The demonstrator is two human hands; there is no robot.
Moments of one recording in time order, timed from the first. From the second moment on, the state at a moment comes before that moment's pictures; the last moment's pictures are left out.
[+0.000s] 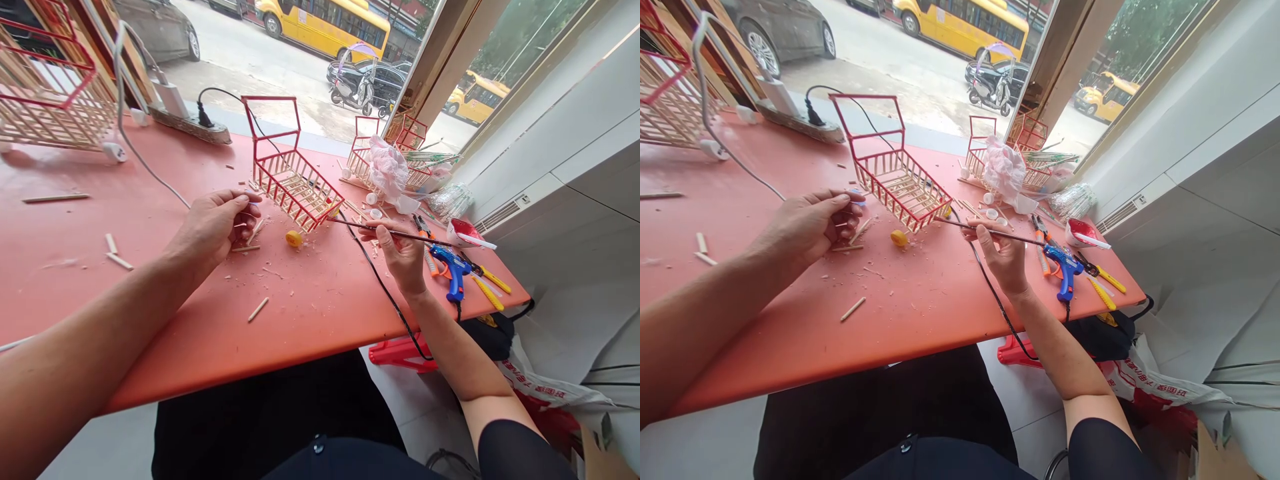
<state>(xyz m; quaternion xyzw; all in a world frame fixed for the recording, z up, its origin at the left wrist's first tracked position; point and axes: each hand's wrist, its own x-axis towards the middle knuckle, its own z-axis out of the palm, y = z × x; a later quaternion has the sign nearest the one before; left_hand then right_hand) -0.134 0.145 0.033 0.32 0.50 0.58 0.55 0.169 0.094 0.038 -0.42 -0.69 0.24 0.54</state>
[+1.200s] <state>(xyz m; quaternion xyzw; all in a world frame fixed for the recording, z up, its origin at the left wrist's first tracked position) -0.132 0.144 0.037 0.32 0.51 0.57 0.55 0.170 0.096 0.033 -0.42 -0.72 0.17 0.54</state>
